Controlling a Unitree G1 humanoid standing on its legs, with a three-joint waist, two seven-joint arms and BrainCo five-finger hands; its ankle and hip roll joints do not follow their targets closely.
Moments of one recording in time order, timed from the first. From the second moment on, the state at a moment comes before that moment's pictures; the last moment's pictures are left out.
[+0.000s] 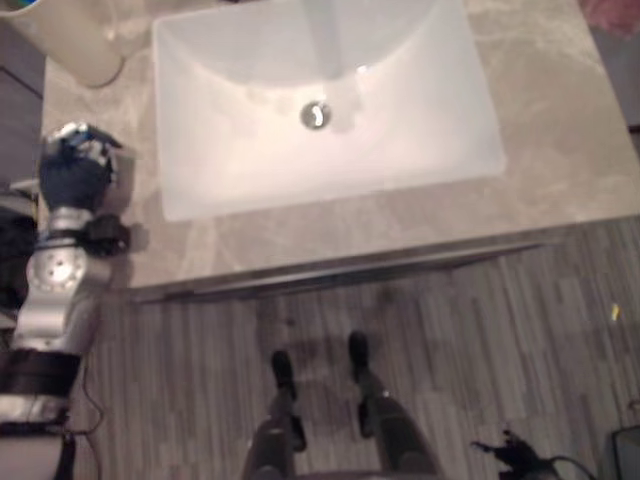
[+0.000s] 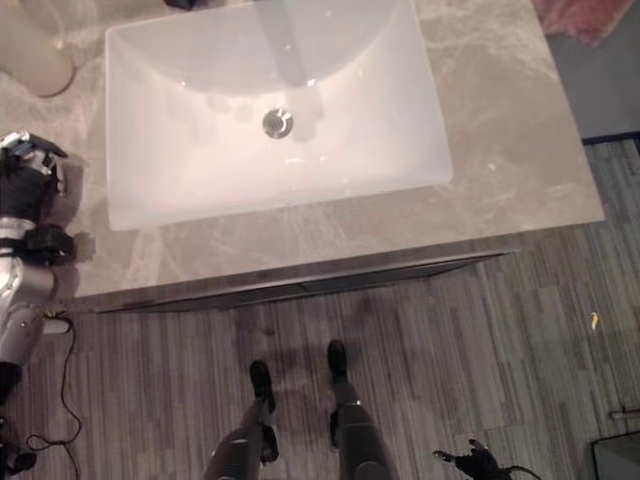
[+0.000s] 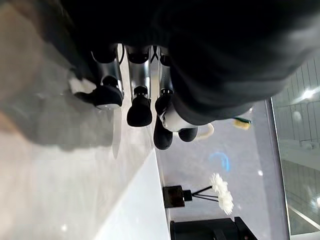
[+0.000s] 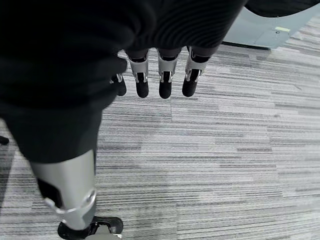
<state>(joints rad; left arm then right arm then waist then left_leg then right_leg) -0.37 0.89 0.00 0.21 -0.77 -0.28 0.19 0.02 -0.46 0.11 1.24 0.15 -0.10 -0.07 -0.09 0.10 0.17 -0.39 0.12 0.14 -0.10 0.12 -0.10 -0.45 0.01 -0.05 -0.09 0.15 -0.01</state>
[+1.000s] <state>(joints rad) -0.80 1.10 -0.07 0.47 -0.77 -0.31 0.23 0.02 -0.48 0.08 1.24 0.18 -0.11 -0.05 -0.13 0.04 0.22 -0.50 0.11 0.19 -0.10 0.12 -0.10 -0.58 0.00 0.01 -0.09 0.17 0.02</state>
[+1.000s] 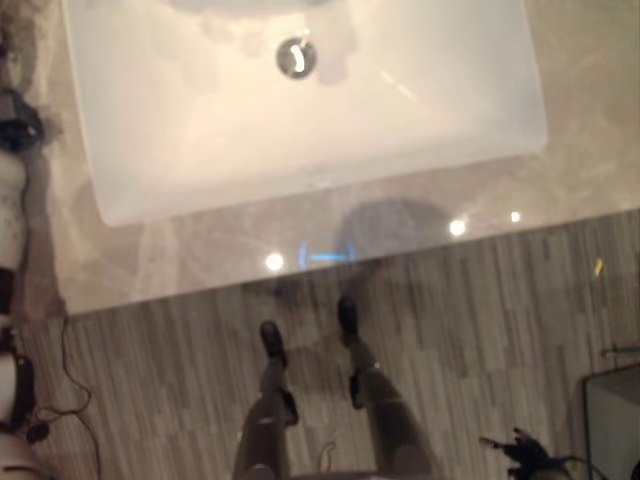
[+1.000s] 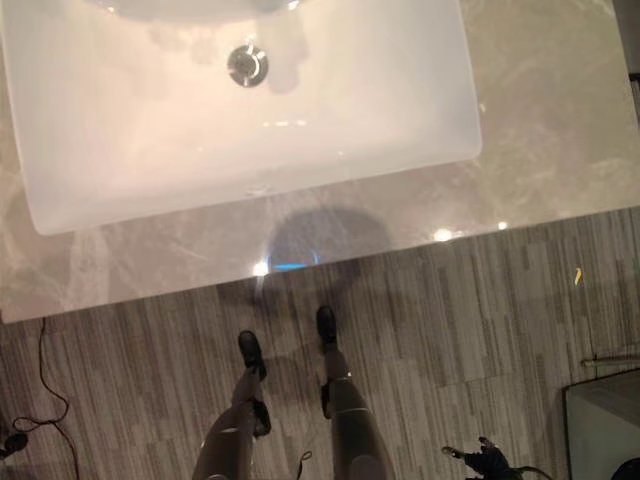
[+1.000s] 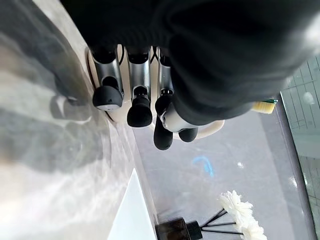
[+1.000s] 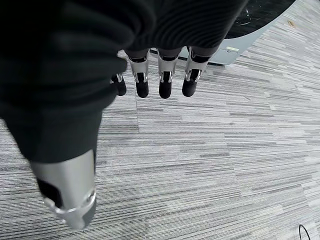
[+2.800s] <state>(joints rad) -1.09 1.06 -0.30 0.75 -0.77 -0.30 0.31 0.02 -0.50 0.08 1.27 0.24 -0.11 -0.04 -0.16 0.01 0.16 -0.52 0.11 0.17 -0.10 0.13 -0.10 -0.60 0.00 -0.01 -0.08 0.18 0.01</state>
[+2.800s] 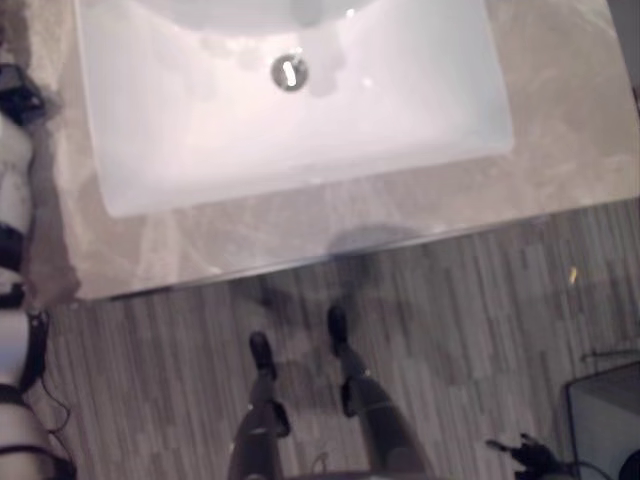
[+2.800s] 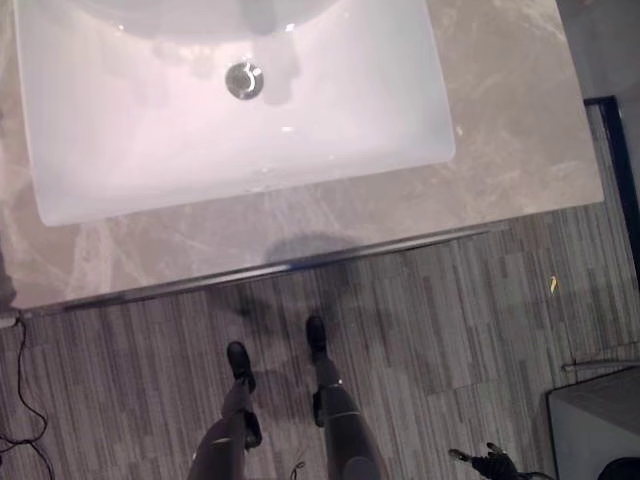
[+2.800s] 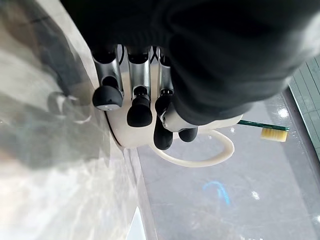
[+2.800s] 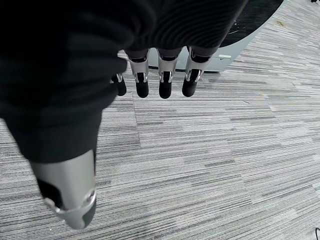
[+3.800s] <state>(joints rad) 0.07 0.57 0.18 -0.13 -0.72 -0.31 0.13 0.11 -0.49 0.00 1.28 0.12 -0.10 -0.01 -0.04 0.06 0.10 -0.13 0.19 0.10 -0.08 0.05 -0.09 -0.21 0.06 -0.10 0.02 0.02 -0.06</state>
